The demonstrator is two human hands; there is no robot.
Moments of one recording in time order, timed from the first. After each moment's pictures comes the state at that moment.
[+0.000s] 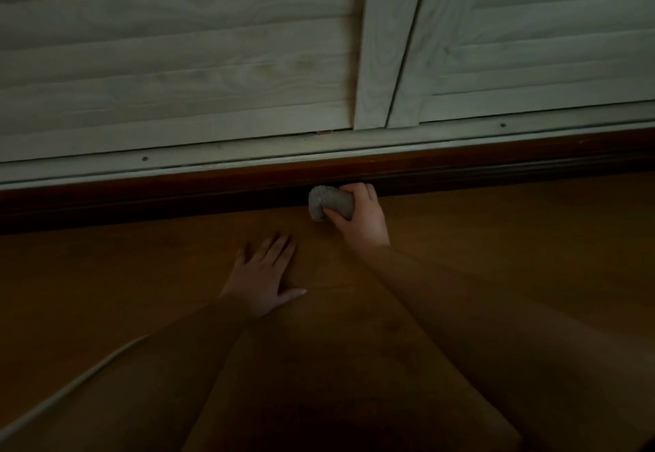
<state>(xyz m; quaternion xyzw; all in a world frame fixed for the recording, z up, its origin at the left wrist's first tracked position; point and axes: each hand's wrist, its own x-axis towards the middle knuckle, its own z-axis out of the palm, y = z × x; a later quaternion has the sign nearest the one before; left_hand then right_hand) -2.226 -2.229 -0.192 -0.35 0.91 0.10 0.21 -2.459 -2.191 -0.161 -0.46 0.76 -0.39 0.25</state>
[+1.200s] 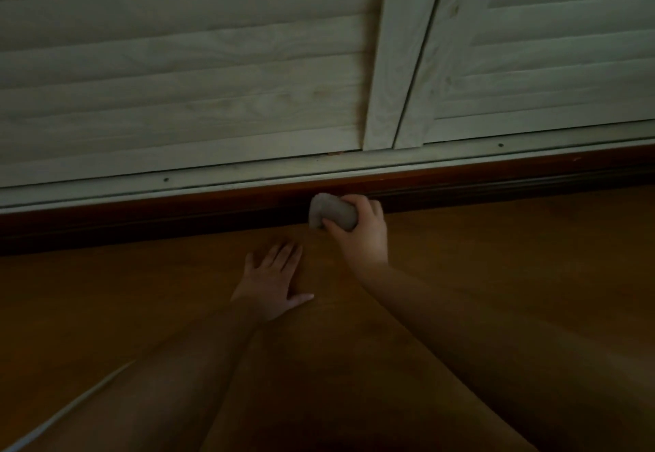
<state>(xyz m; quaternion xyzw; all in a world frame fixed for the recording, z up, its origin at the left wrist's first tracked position) -2.229 -2.249 -0.182 -0.36 0.90 0.12 0.23 -2.427 -2.188 -0.122 -0.40 0.77 -0.44 0.25</state>
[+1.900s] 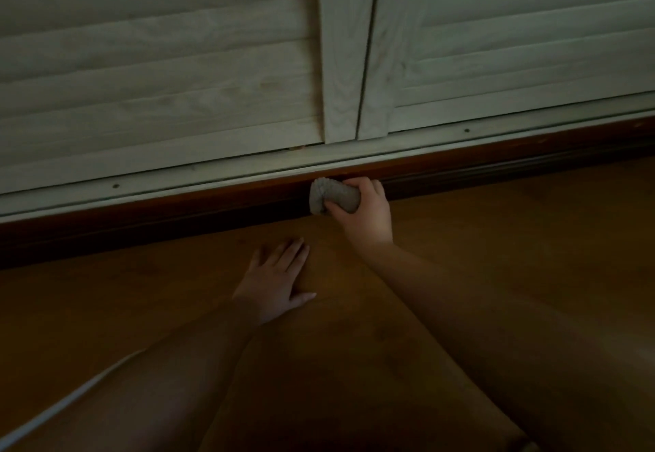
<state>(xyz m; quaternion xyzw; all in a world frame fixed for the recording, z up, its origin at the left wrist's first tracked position) -2.279 -2.234 -0.193 -0.27 0.94 0.09 0.21 -2.488 -2.183 -0.125 -0.39 0.79 -0.43 0.22</state>
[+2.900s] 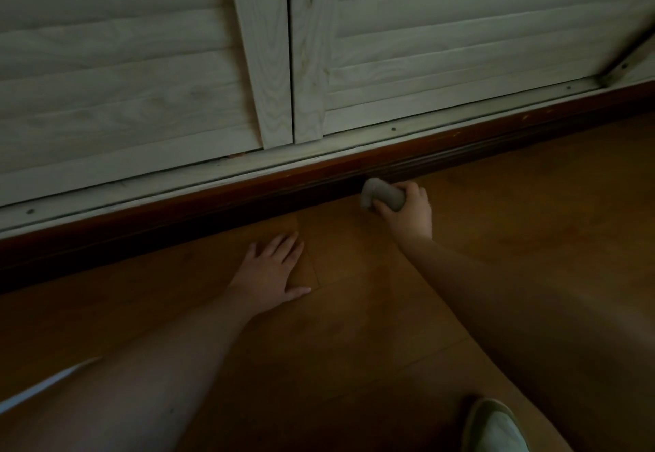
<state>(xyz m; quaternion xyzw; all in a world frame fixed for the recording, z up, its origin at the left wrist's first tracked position) -2.350 -2.219 -0.186 -0.20 0.95 0.08 0.22 -2.608 -2.083 -0.131 -0.27 0.87 -0.38 0.16</state>
